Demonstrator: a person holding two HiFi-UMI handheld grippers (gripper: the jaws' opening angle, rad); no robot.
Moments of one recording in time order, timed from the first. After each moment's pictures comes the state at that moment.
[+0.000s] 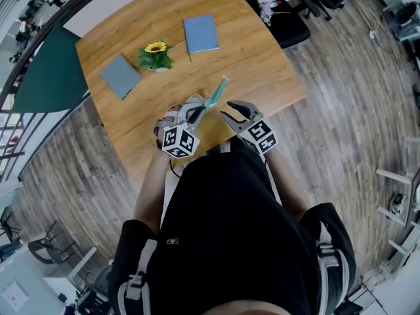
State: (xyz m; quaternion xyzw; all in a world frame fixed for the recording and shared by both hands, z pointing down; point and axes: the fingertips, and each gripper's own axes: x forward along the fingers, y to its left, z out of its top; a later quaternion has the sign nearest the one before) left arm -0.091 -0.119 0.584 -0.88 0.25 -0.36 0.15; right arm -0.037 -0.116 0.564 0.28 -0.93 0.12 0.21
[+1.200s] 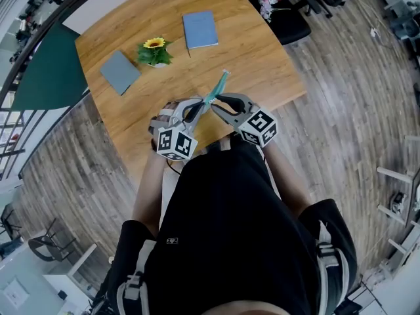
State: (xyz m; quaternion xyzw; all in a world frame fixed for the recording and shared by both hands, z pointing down) left arm -0.087 -0.110 0.530 -0.88 0.27 -0.35 0.20; right arm -0.065 -0.116 0.517 0.22 -0.96 0.15 0.11
